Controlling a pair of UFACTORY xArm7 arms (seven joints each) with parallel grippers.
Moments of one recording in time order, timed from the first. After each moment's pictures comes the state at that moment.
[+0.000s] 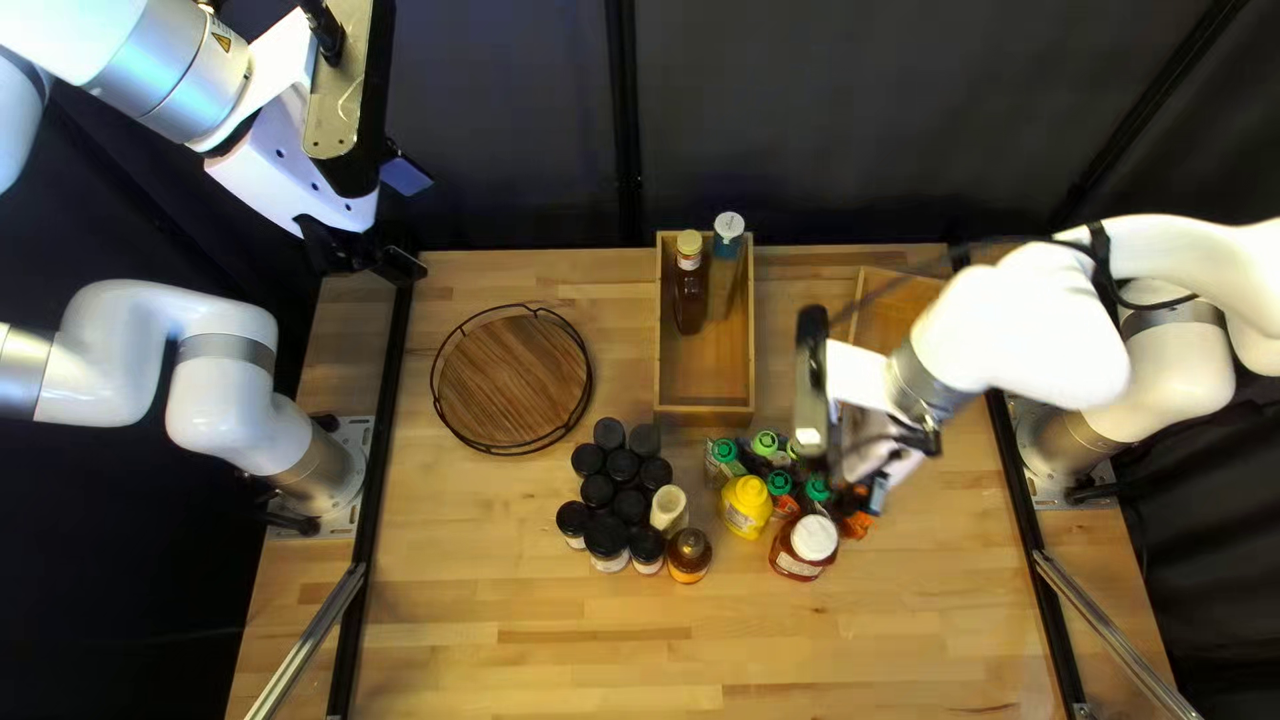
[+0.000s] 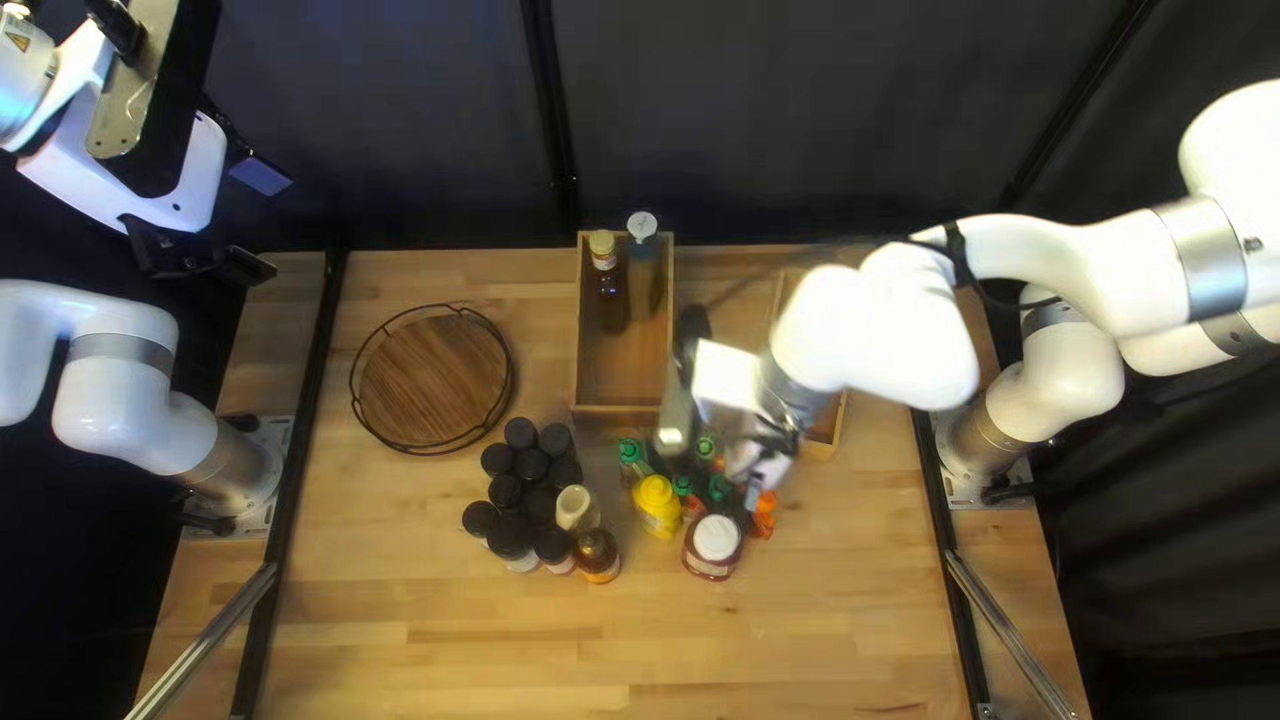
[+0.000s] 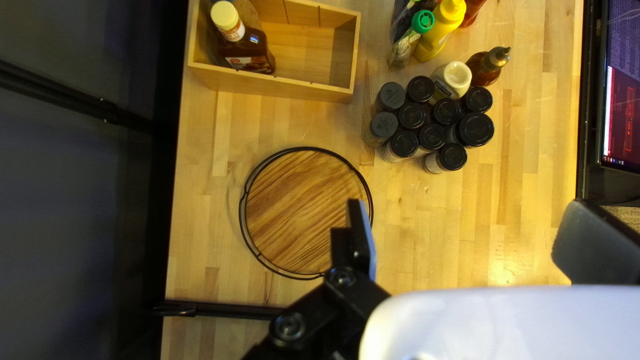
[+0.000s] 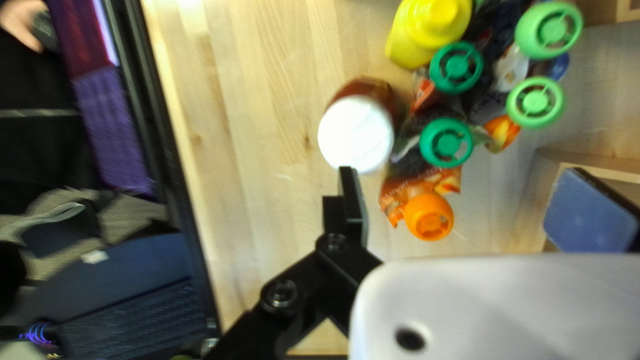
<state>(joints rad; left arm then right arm) 0.10 -0.85 0.02 1.13 -0.01 1.47 0.08 2.98 0.50 -2.70 0.59 0.25 0.82 0.19</state>
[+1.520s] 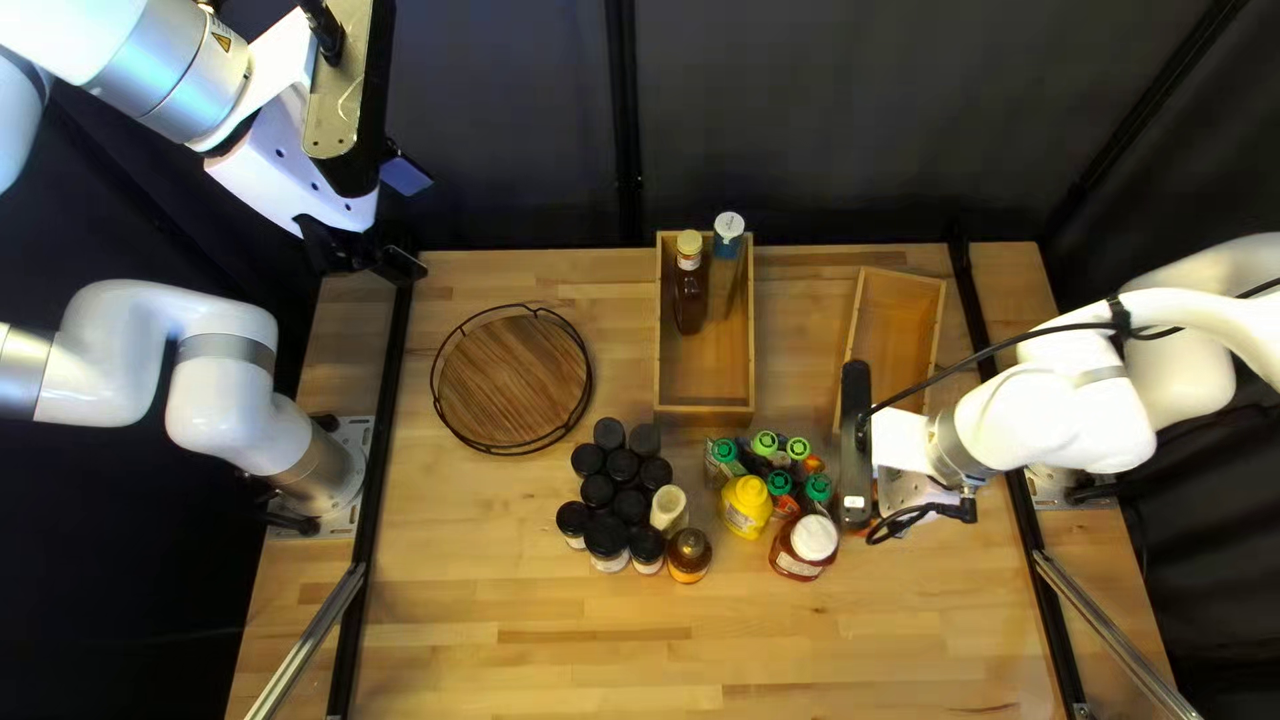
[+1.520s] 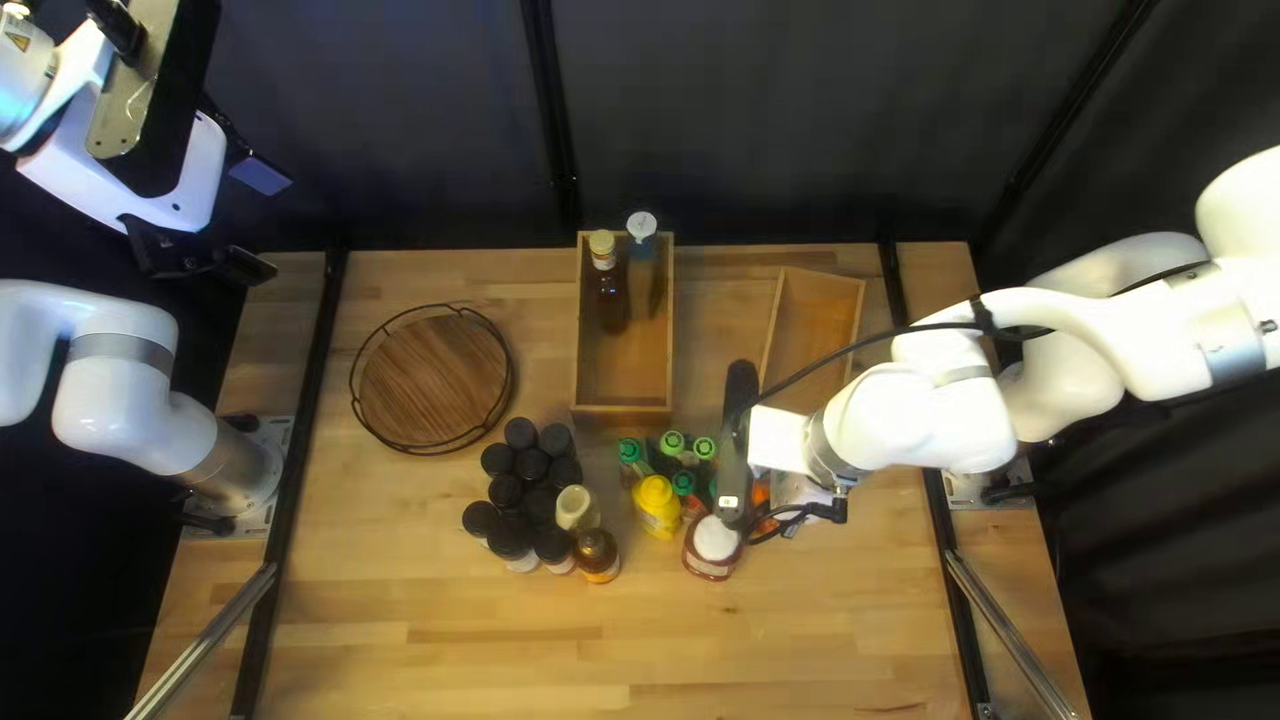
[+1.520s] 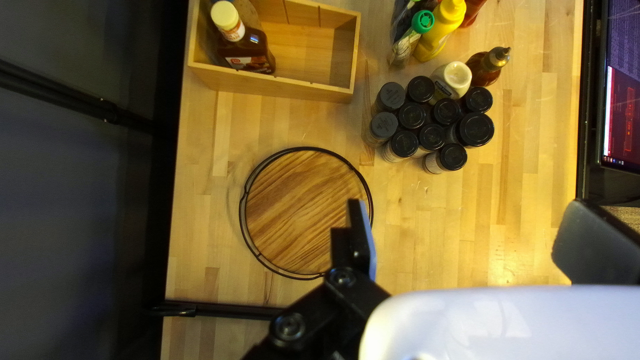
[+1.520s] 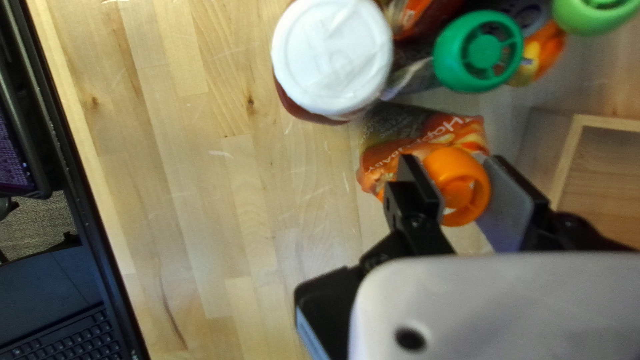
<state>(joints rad) 0.10 -0.85 0.02 1.13 -0.01 1.47 0.08 2.99 0.66 -2.65 0.45 0.23 0.85 0.32</state>
